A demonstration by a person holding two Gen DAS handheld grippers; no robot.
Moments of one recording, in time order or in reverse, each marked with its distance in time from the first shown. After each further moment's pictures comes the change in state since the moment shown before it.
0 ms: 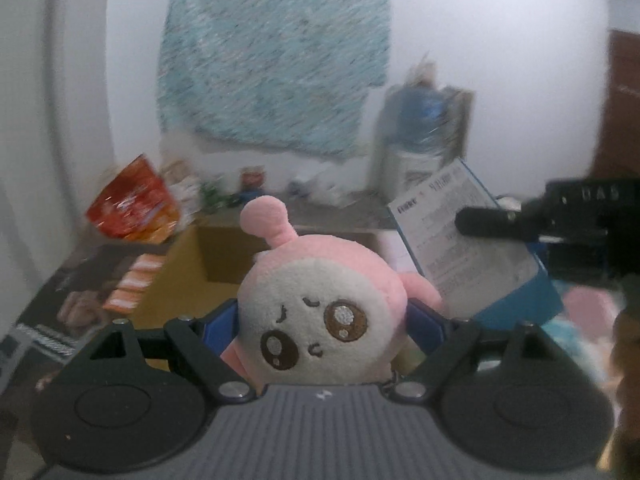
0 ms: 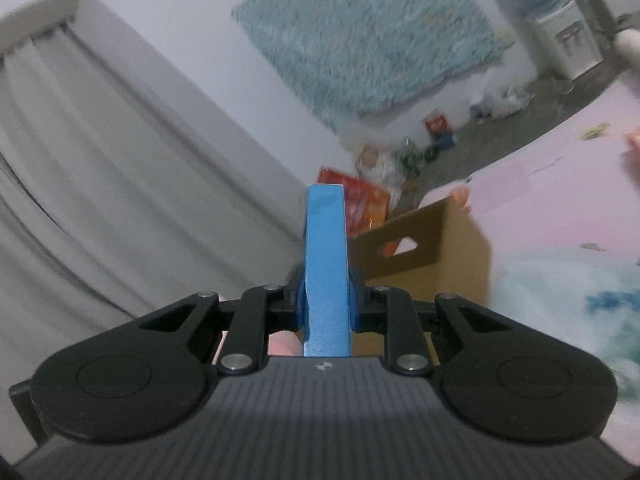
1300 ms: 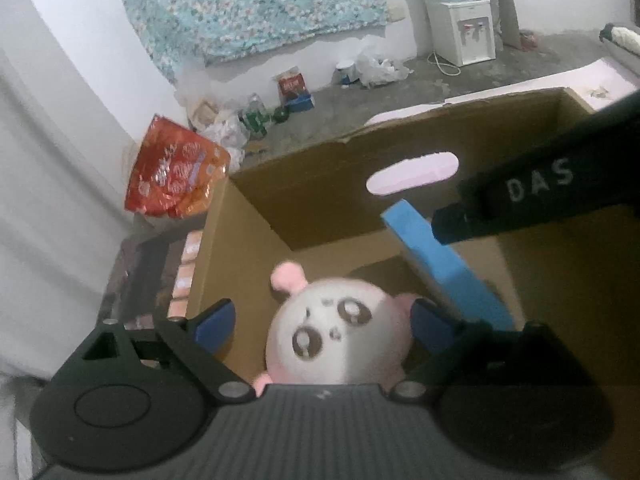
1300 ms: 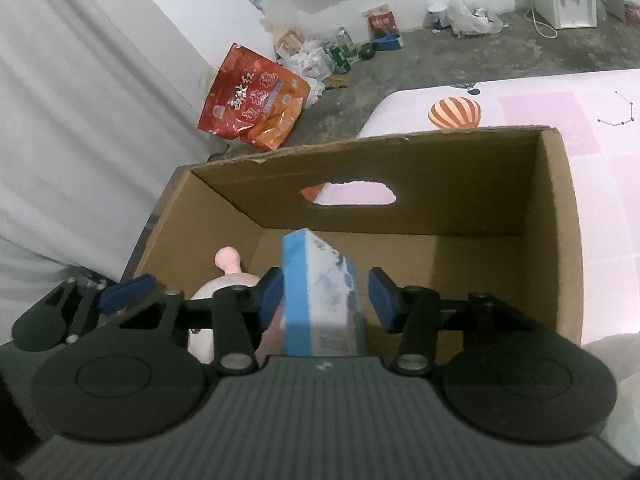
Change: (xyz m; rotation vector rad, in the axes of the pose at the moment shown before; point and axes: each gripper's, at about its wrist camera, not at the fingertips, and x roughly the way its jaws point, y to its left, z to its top) left arm 0.175 0.073 0.009 0.310 0.357 0.191; right arm 0.259 -0.029 0.005 -0.076 0.331 -0.305
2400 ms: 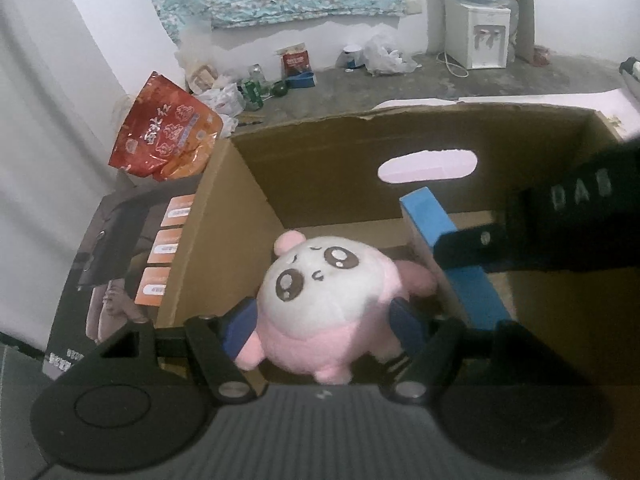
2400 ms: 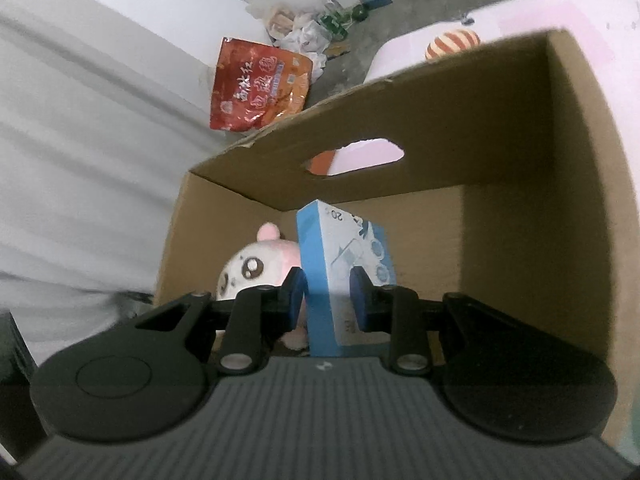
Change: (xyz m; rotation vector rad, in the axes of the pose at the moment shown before) left arm 0.018 0.016 0.002 -0.120 0.054 -0.057; right arm 0.030 -0.029 -0.001 0.258 0.079 0.160
